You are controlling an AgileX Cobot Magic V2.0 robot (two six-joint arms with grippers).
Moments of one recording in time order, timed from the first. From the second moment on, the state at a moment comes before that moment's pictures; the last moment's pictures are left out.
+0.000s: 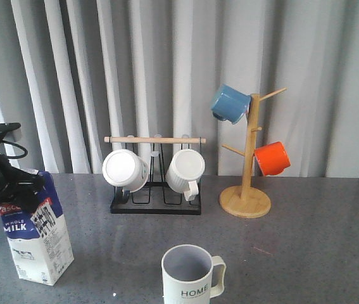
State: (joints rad) left arm 0.06 1.89 -1.91 -0.27 1.25 0.25; right arm 0.30 0.54 -0.37 0.35 0.64 -0.46
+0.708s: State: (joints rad) left arm 0.00 1.73 -1.91 -0.92 1.17 0.48; right arm 0.30 0.54 -0.37 0.35 0.64 -0.46
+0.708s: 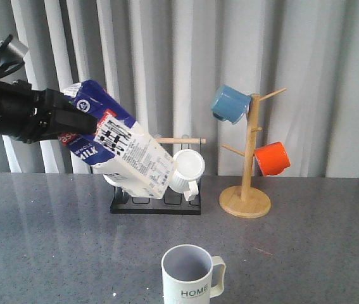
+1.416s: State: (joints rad) left arm -0.15 1.72 -1.91 -0.43 1.17 0.25; right arm 0.30 0.54 -0.37 0.37 0.64 -0.46
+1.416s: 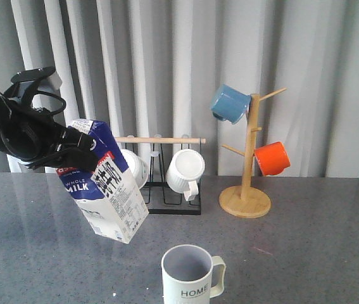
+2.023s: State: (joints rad) left arm -0.19 1.87 -1.91 -0.44 1.24 0.22; right arm 0.30 0.54 -0.37 0.37 0.64 -0.46
